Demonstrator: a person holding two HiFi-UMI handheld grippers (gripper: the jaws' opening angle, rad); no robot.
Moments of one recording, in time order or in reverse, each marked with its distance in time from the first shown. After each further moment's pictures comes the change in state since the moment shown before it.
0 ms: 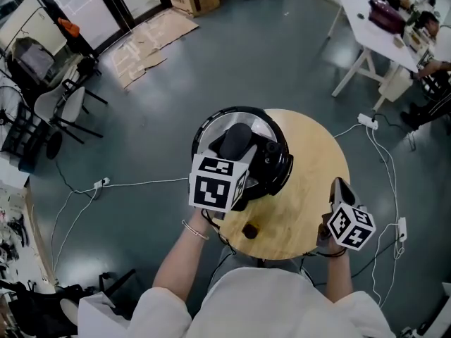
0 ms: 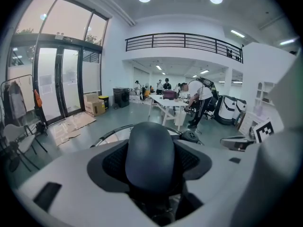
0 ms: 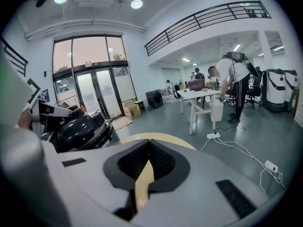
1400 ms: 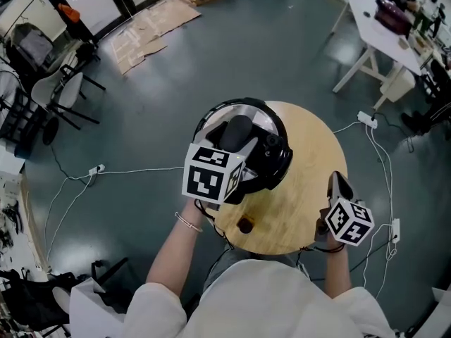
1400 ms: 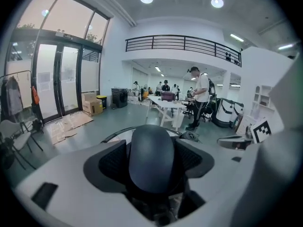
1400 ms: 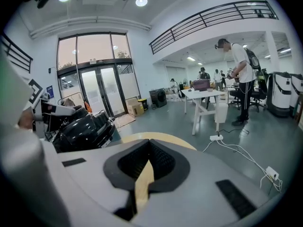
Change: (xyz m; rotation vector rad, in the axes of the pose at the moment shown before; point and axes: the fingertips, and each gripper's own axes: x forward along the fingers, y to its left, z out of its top) left arm 0.012 0.000 -0.002 -0.020 -0.016 -0.035; right arm 0.013 -0.001 0.005 -0.043 0.024 0.038
